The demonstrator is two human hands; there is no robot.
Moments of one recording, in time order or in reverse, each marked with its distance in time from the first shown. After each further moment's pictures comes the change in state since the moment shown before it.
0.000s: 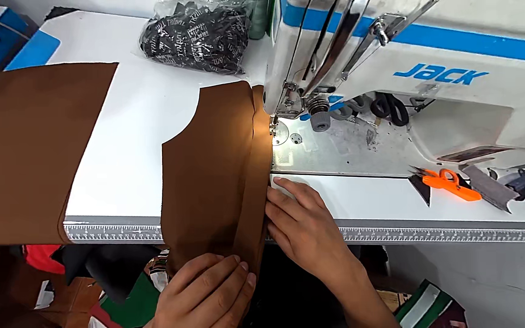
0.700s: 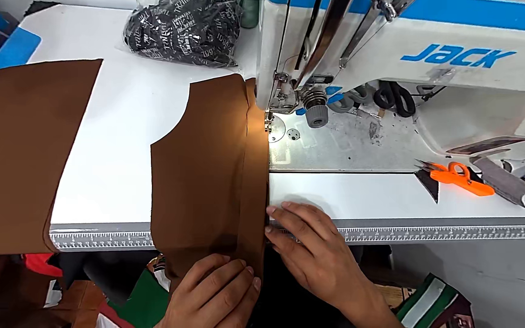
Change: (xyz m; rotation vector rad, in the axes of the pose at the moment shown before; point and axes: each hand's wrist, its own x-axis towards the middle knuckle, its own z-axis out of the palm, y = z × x) left_hand -0.006 0.001 0.020 -0.079 -0.059 -0.020; right_hand -0.042 -0.002 0.000 0.066 0.054 -0.017
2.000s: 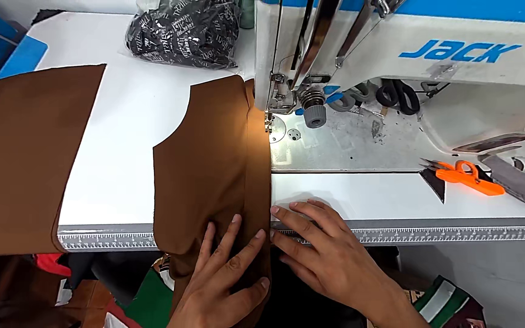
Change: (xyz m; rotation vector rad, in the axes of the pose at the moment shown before) left_hand 0.012 0.005 -0.003 -0.300 -0.155 -0.290; right_hand -0.002 0.012 -0.016 0.009 -0.122 -0.045
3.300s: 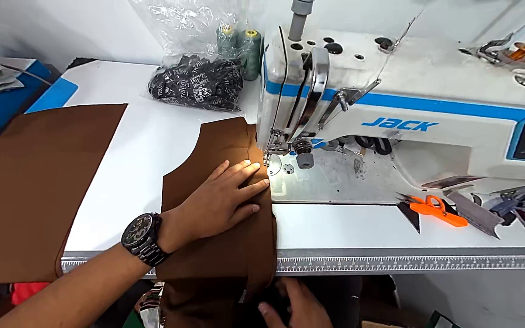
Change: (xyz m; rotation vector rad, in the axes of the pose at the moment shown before) left_hand 0.140 -0.104 -0.038 0.447 -0.253 0.156; right_hand -0.018 -0.085 0.024 0.342 -0.107 0.893
